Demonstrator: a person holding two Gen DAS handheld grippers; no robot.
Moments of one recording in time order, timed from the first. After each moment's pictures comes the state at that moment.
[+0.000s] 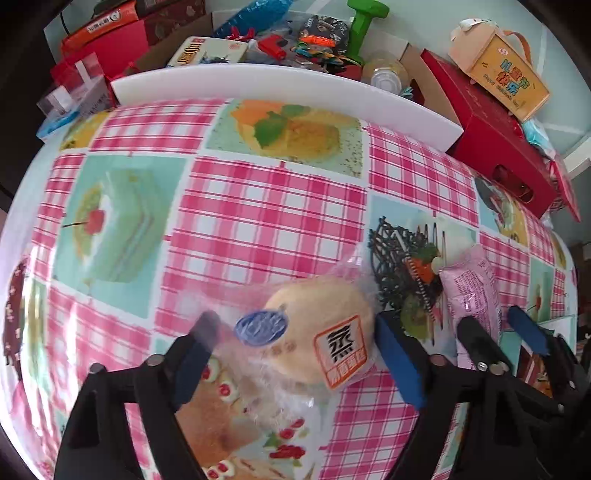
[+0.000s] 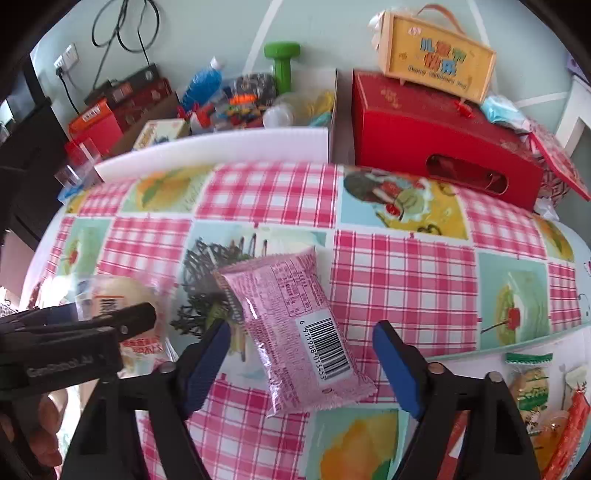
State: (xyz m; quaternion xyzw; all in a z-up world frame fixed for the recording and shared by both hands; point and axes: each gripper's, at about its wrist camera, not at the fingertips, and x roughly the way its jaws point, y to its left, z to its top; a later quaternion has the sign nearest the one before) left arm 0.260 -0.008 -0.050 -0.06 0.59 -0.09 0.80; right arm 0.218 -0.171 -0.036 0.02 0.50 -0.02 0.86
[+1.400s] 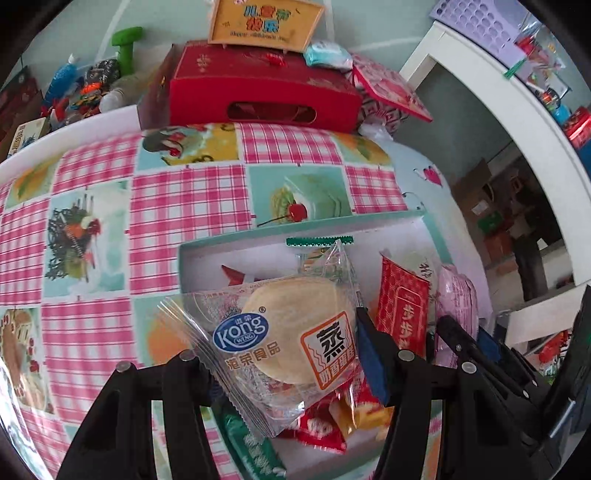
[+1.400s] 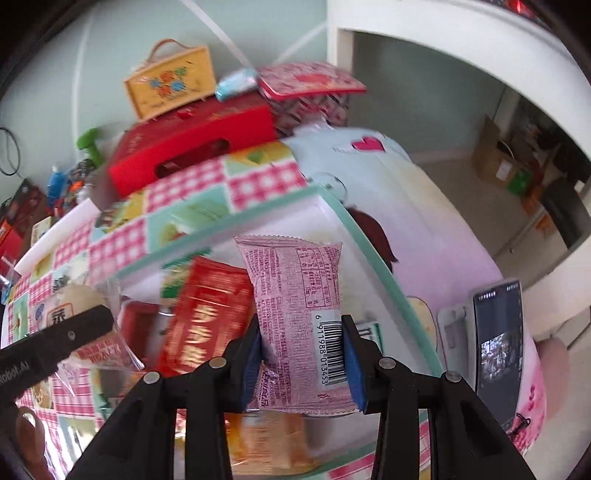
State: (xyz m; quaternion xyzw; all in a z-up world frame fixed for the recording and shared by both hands) left arm 0.122 -0.258 0.021 -0.01 0.55 -0.29 0.79; right arm 0.015 -0.405 0.018 0.15 0.47 -0.24 0.84
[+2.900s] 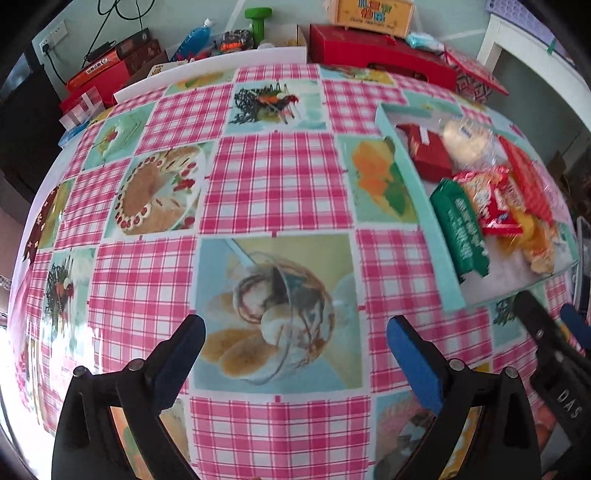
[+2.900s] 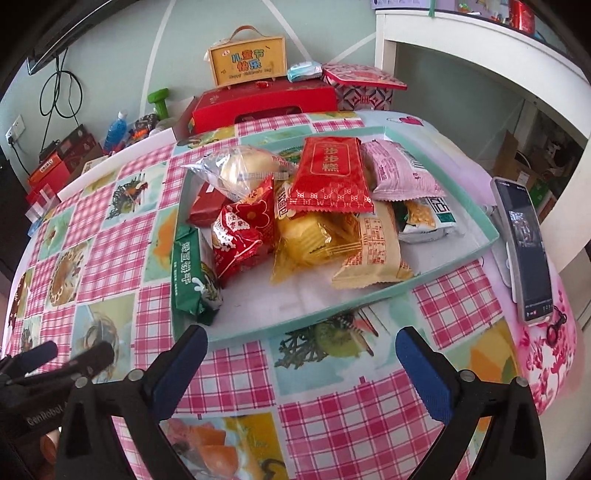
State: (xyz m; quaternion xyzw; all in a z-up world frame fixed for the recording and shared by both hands) left arm -0.003 -0.089 -0.036 0.06 0.54 -0.12 0.83; right arm -0.074 -0.257 -0.016 0.11 0.44 -0.20 0.87
